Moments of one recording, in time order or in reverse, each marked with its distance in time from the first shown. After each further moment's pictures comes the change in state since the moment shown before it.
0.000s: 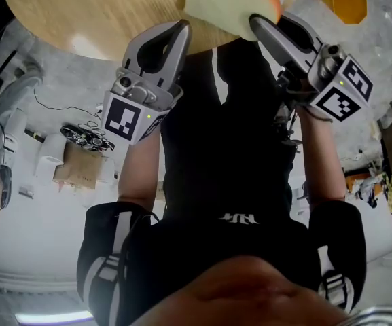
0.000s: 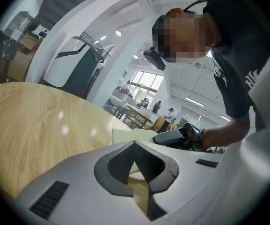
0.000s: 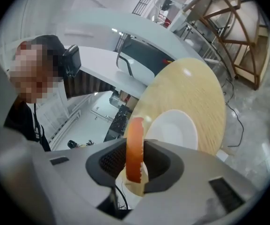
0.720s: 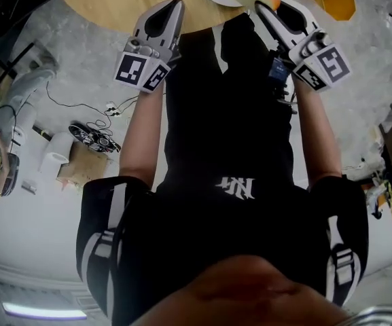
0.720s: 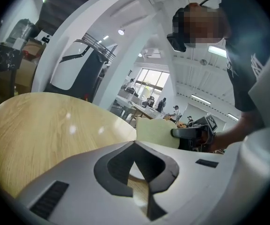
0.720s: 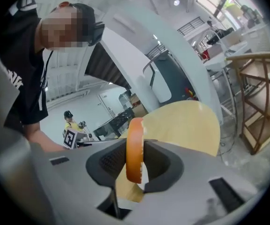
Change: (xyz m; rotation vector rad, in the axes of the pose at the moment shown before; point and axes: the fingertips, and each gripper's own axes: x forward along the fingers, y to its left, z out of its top) left arm -0.029 0.013 0.014 -0.001 0.021 0.087; right arm -0.035 0.040 0.014 -0.501 -0.095 -0.066
